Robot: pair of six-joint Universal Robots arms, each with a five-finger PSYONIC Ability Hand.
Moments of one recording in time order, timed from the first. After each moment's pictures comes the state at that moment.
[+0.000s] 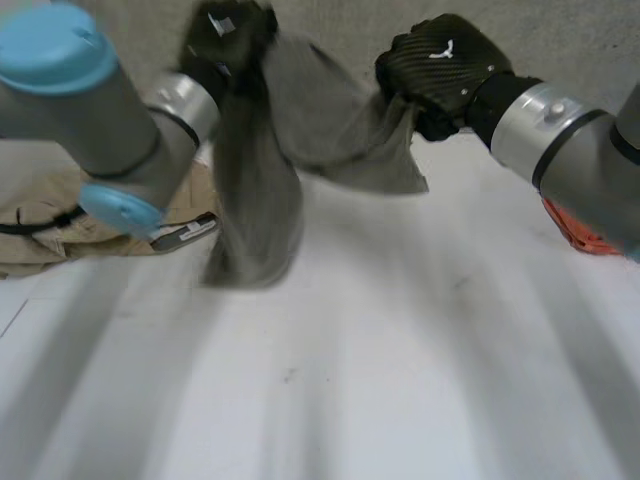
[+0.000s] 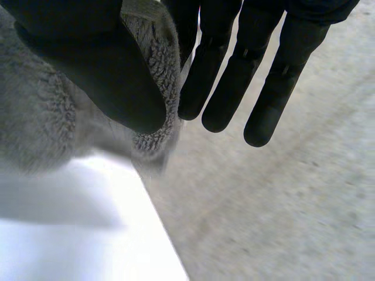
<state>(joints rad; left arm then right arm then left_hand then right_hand) 4.25 -2.23 -0.74 3.30 -1.41 3.32 1.97 -1.19 1.02 0.07 1.10 2.65 1.12 1.19 1.18 1.19 0.93 1.12 1.18 1.19 1.20 0.99</state>
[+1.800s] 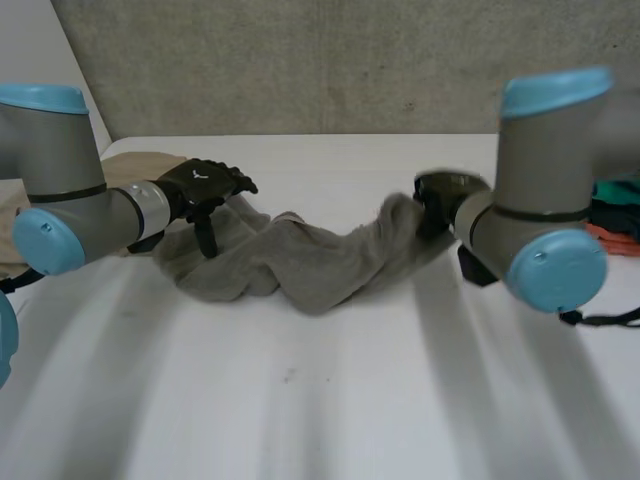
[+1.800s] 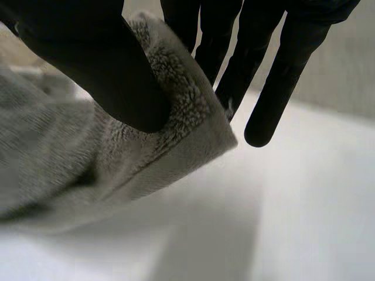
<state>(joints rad) 4.47 -2.42 -0.74 2.73 -1.16 3.67 2.07 -0.88 0.86 0.42 1.63 3.21 0.21 0.21 0.21 0.21 0.05 1.14 1.18 1.18 1.19 1.00</state>
